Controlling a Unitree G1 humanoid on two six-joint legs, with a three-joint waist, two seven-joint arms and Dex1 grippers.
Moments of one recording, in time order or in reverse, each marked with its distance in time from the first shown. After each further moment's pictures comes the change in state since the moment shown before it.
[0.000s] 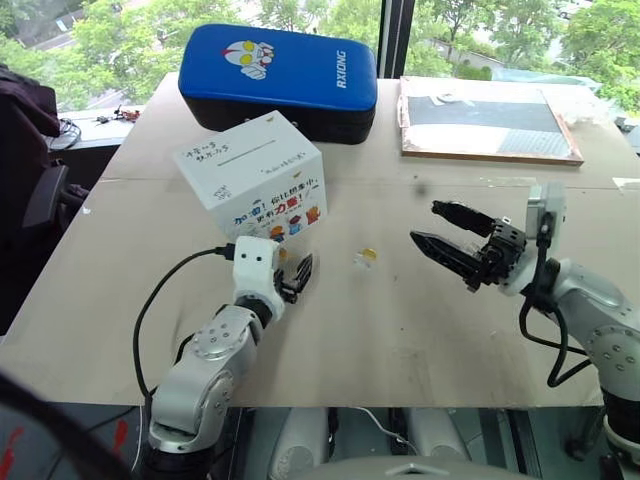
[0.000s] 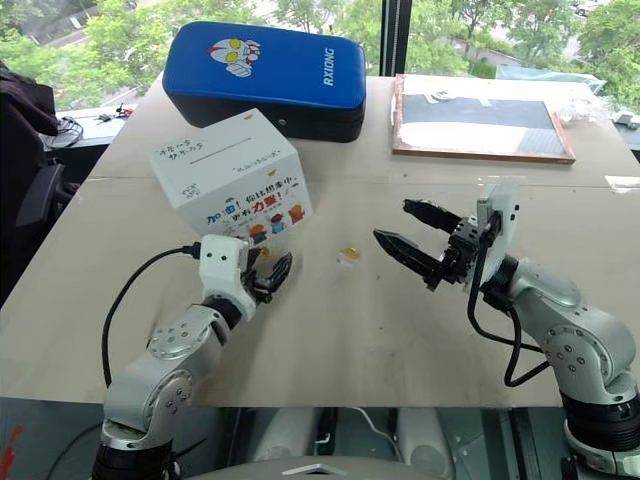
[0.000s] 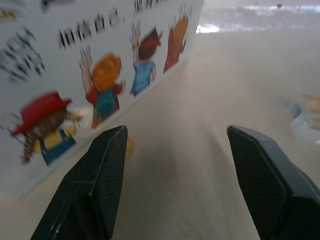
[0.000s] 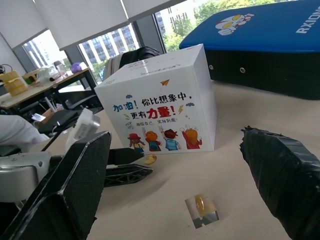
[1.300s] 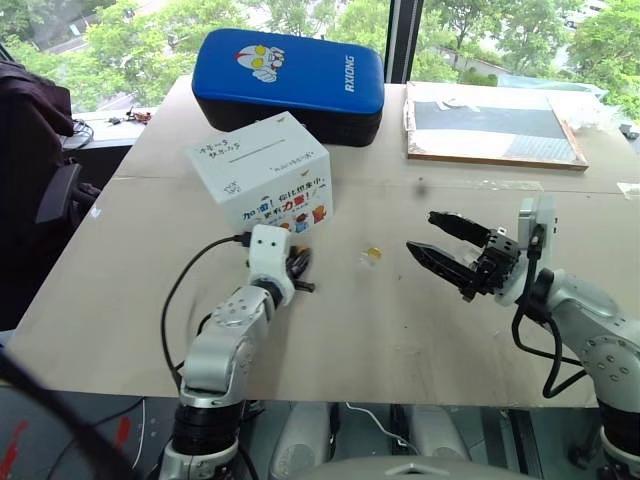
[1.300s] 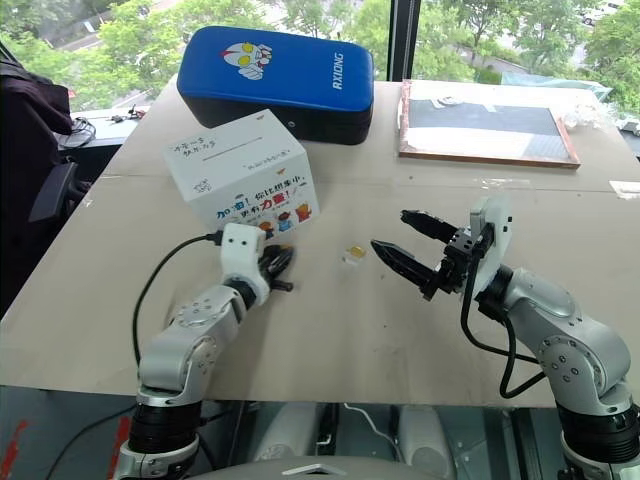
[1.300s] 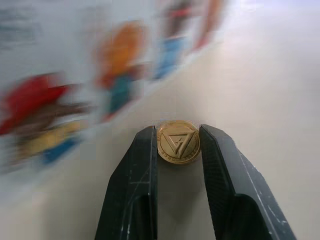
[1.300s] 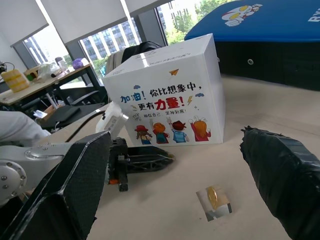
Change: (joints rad) left arm -0.159 -0.101 0.007 0.181 0.090 -0.064 -0.200; right arm 0.039 0.030 0.012 -0.024 -0.039 0.002 -0.008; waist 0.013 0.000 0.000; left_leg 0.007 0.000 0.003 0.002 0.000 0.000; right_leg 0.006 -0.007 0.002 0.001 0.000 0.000
